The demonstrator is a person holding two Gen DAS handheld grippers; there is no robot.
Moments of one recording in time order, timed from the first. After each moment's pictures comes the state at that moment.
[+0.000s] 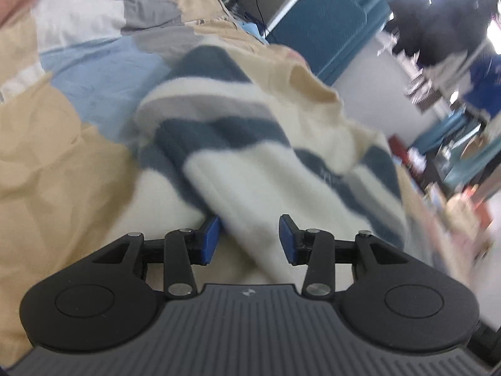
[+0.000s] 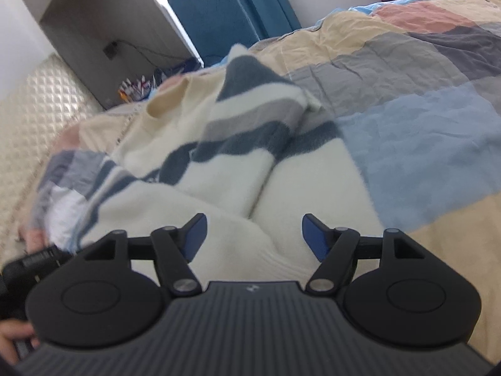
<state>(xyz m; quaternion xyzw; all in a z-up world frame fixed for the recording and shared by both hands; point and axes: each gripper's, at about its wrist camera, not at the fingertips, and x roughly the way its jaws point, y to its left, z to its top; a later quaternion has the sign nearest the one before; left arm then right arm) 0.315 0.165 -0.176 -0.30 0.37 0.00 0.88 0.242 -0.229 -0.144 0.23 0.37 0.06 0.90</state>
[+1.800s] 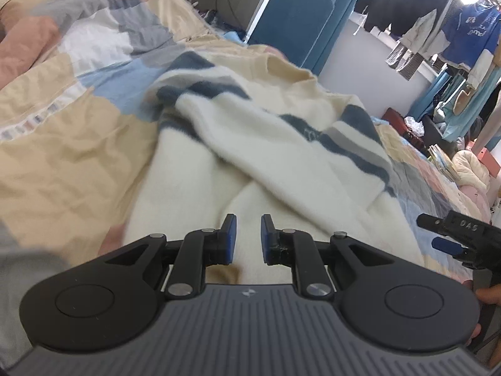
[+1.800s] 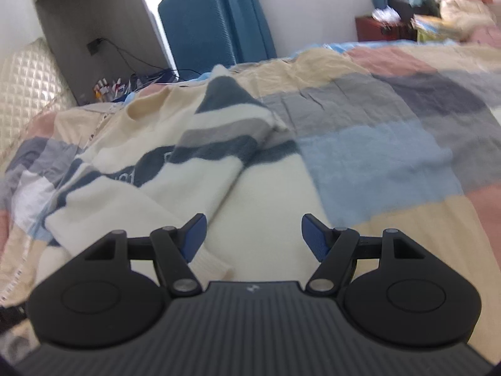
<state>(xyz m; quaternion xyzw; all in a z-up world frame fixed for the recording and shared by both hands) 0.177 0.127 -0.141 -0.20 0.37 -0.01 0.91 0.191 -0.227 -0.119 0.17 0.35 -0.01 0.92</state>
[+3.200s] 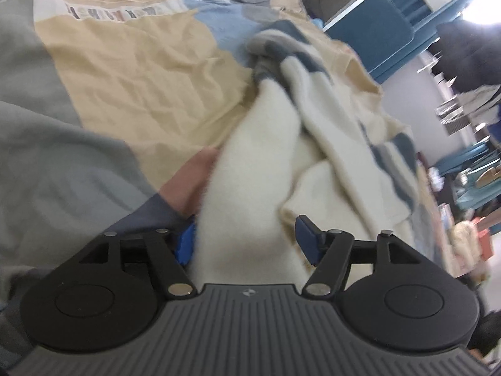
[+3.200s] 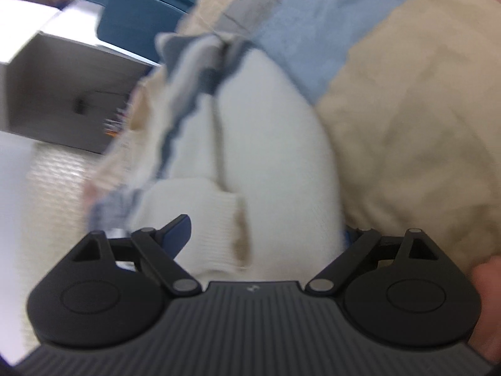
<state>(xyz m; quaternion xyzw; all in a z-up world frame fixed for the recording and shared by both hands) 0.138 0.186 -0.177 -0.37 0.40 0.07 0.84 0.173 -0.271 -0.180 0.48 0.44 0.01 0.76</state>
